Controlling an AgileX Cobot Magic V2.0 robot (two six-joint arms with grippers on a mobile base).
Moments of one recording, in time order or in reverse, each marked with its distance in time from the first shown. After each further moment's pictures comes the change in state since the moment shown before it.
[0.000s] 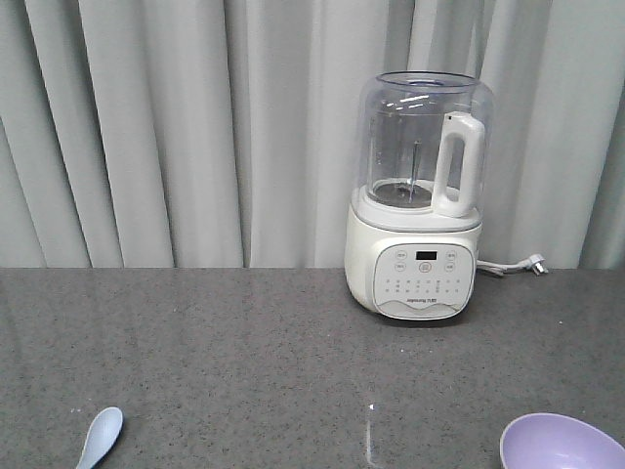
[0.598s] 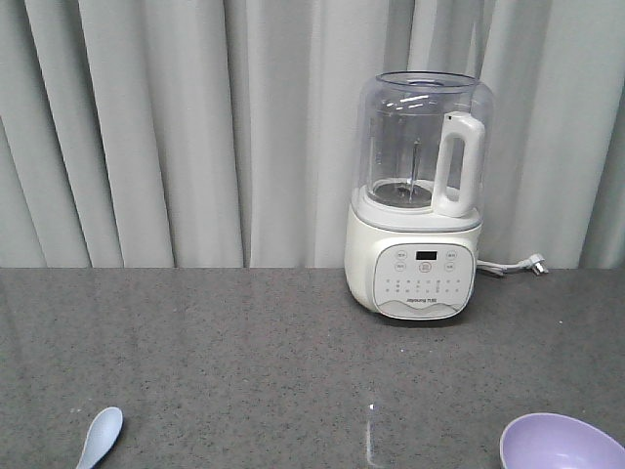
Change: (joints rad) left arm -0.004 0.055 -0.017 -0.001 0.118 0.044; right arm 0.000 0.043 0.000 0.007 -0.008 0.000
